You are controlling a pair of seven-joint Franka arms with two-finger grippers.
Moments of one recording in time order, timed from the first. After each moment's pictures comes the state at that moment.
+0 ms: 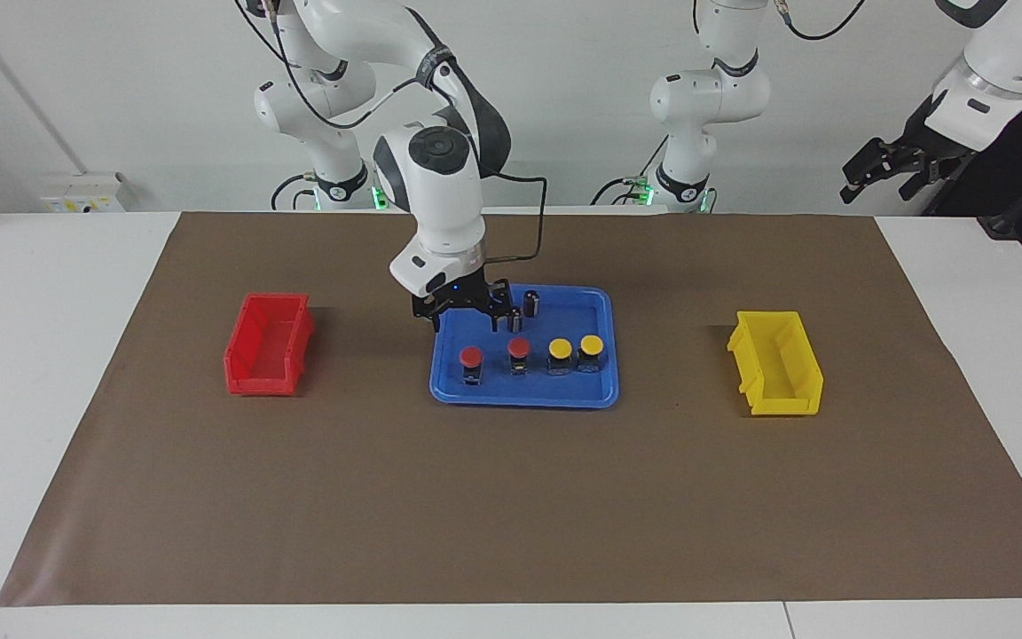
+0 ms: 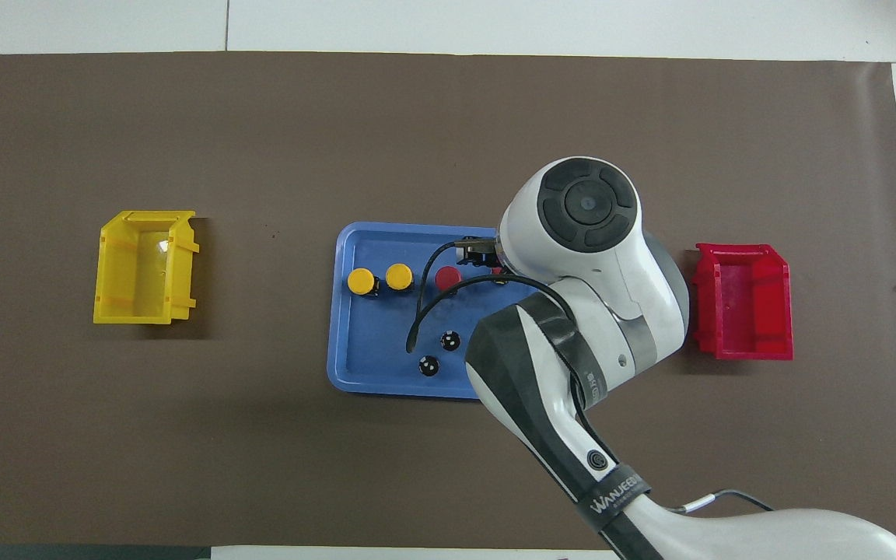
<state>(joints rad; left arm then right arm) 0.01 -0.11 0.06 -1.62 -0.02 1.38 0.07 0.61 0.20 -0.11 -1.85 0.04 2.11 0.53</state>
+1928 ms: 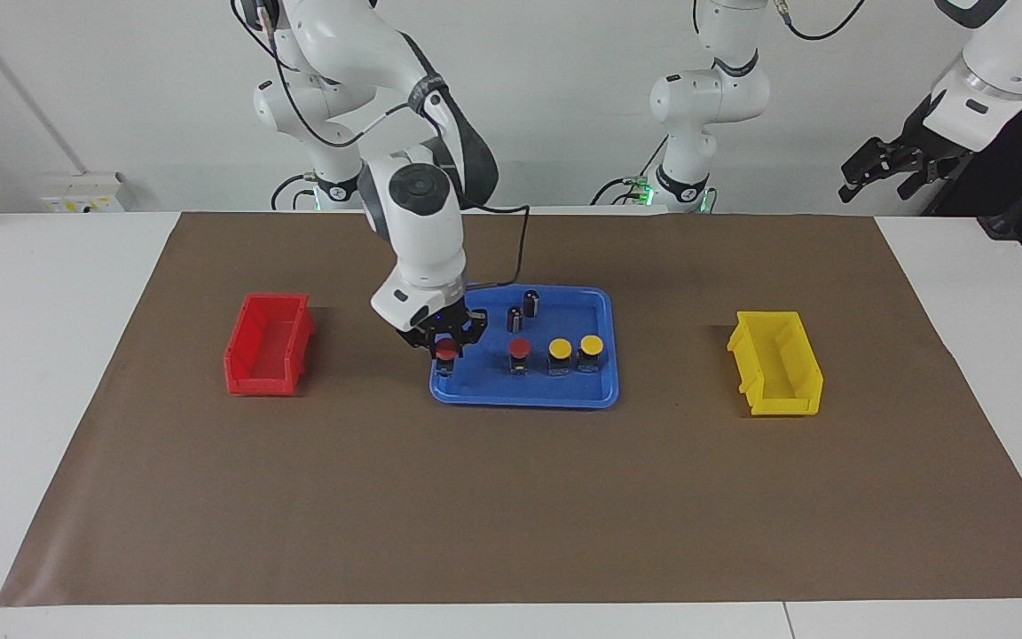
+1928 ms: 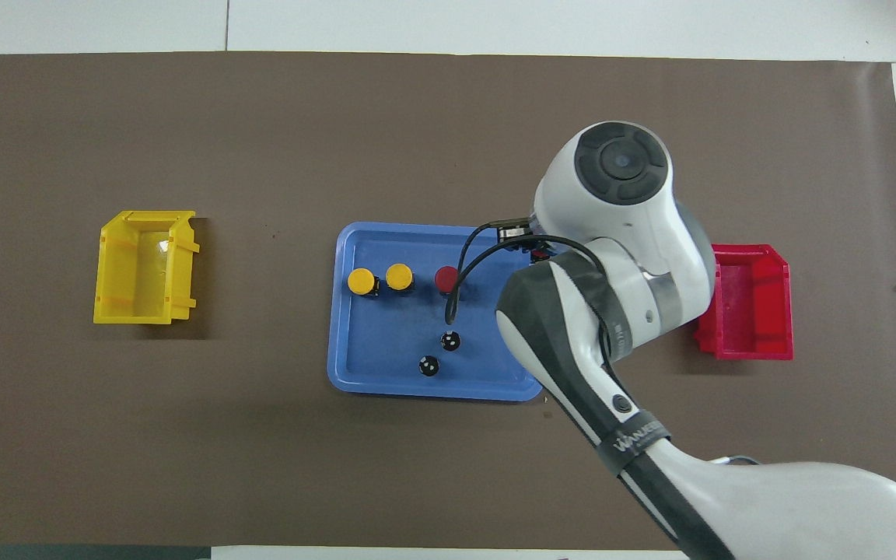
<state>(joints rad) 0.00 -0.11 0.05 -1.62 -0.02 1.36 0.07 0.49 0.23 -0.12 -1.74 0.04 1.95 0.29</state>
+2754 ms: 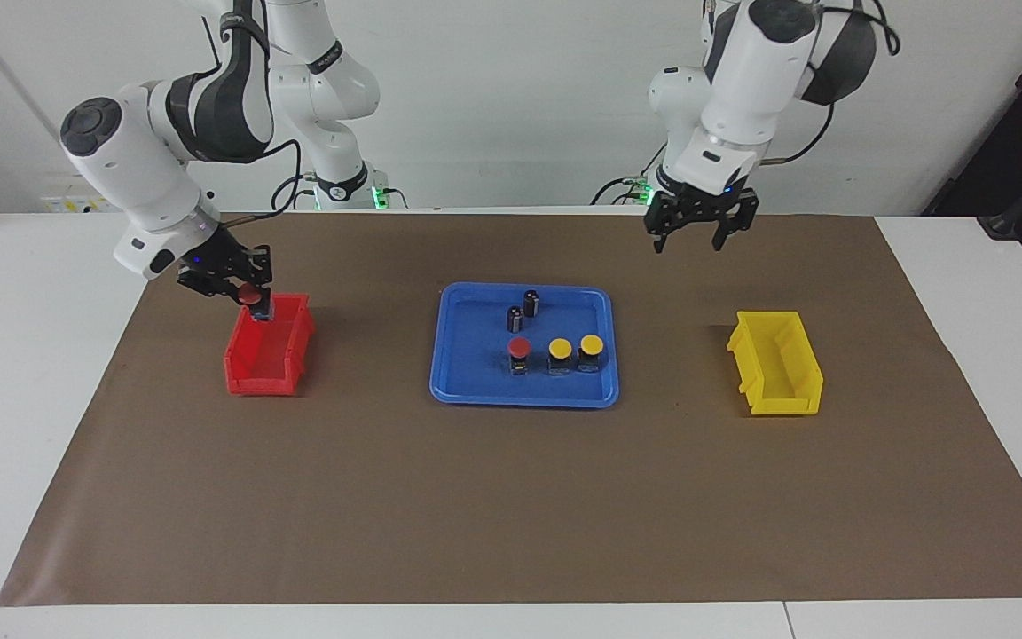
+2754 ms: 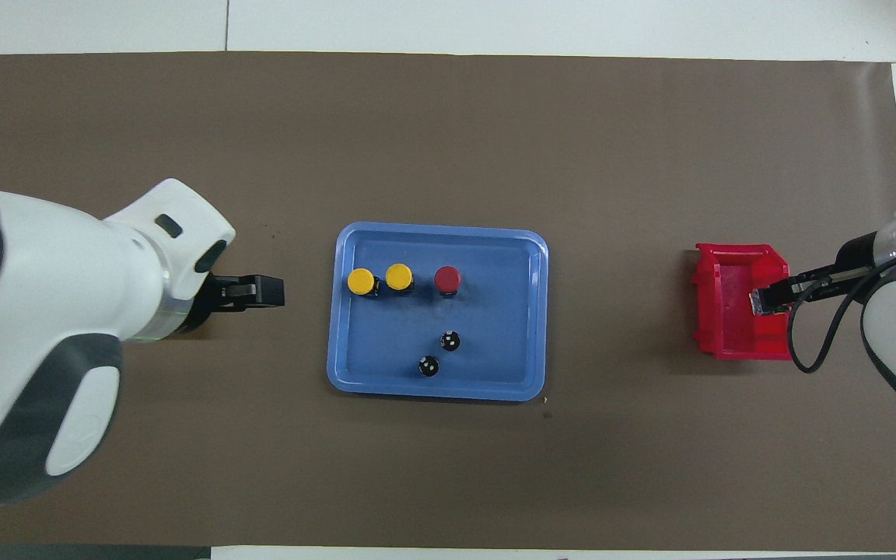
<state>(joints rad) -0.35 -0.14 -0.13 -2.00 -0.06 1.92 -0.43 0.01 -0.10 -0.13 -2.13 0.10 1.94 -0.35</state>
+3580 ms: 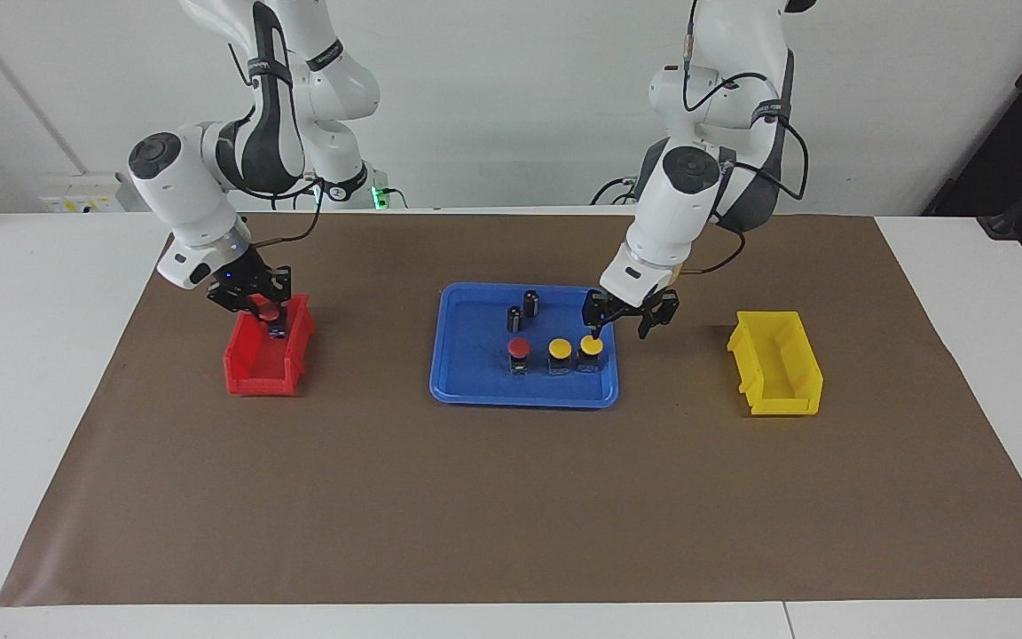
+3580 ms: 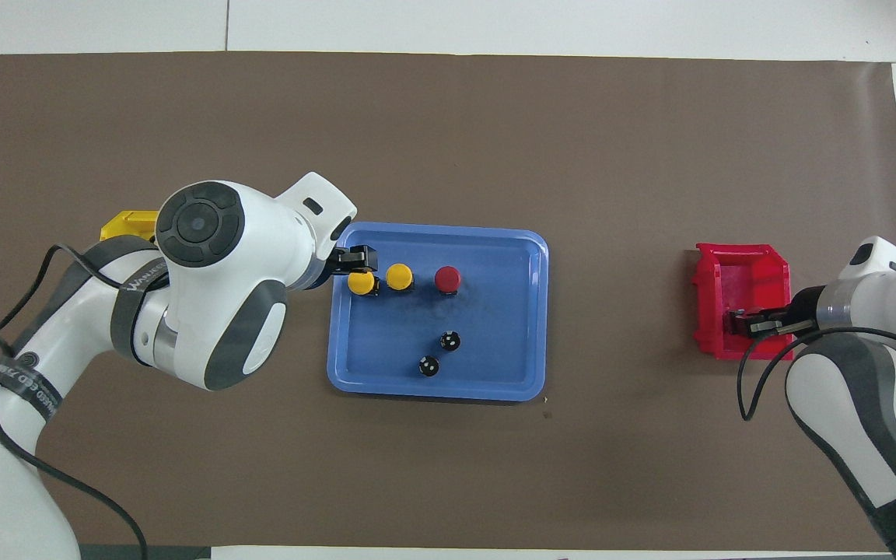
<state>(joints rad) -0.42 0.16 -0.12 -1.99 -0.07 2.25 -0.47 0.01 -0.15 -0.12 -2.43 0.10 2.28 -0.36</state>
